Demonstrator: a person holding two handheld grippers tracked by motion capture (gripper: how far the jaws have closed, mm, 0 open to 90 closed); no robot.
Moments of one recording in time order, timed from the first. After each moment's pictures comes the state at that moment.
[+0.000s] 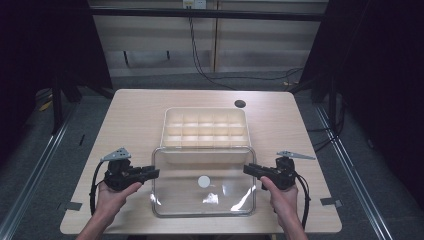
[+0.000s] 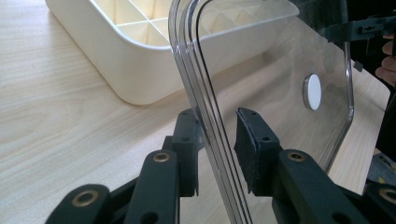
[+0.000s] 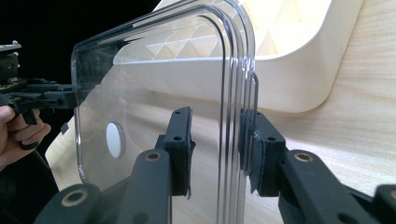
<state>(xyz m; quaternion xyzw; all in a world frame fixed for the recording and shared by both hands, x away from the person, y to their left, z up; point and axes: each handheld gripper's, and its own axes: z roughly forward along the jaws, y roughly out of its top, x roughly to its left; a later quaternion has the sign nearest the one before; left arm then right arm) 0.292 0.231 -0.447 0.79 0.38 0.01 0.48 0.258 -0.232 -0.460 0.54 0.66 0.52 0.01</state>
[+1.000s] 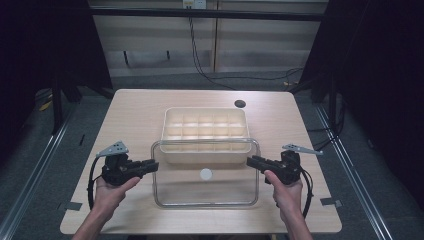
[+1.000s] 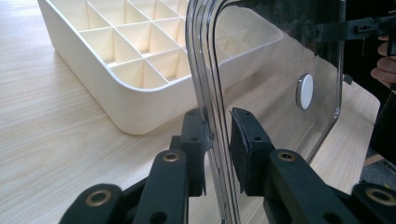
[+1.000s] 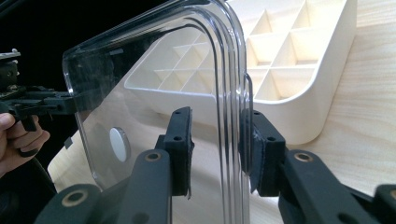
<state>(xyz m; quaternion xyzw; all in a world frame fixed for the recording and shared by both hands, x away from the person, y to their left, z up) 0.294 0.229 -0.424 0.78 0.37 0.03 0.50 0.259 -0.235 -0.433 0.53 0.65 0.54 0.04</state>
